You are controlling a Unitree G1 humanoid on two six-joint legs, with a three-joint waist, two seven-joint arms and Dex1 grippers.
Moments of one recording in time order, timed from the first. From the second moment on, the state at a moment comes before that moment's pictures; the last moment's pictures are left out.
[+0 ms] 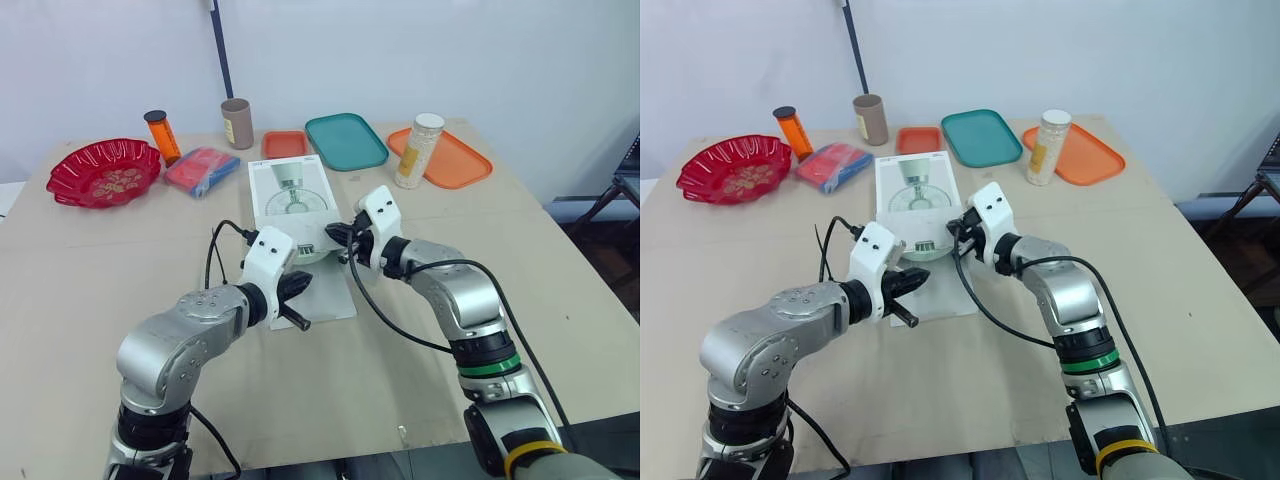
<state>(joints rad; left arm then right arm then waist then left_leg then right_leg) -0.44 0.22 -0.11 -0.69 -0.40 1.37 -0.25 -0.65 -0.31 0.13 -0.02 0.22 0.64 0.57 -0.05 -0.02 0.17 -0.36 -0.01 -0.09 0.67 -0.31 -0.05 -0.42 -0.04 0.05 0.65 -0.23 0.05</state>
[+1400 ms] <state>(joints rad) -0.37 0.44 -0.03 -0.71 -0.31 1.38 -0.21 -0.65 -0.31 0.17 0.01 0.17 0.57 0.61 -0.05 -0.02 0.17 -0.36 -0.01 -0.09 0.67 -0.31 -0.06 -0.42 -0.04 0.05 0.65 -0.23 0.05</state>
